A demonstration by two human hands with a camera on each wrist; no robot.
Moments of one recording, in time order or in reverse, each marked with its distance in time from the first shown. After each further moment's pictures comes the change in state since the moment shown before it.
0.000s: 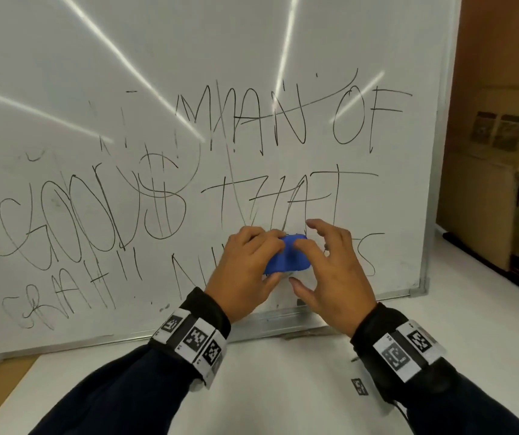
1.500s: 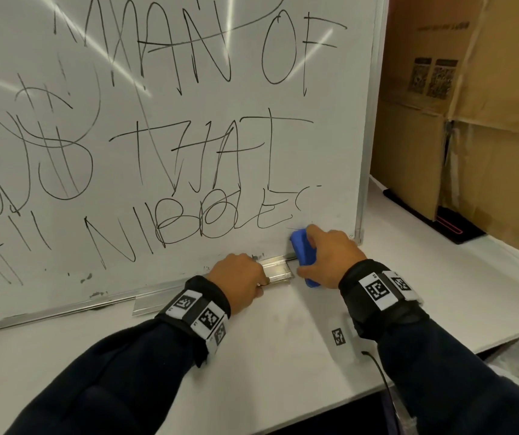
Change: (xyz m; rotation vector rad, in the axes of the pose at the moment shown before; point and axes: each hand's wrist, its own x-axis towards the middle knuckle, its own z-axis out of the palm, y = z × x) left_hand -0.009 0.047 0.114 0.134 -0.825 -0.114; right_hand -0.052 0.114 -0.009 -0.115 -0.617 0.569
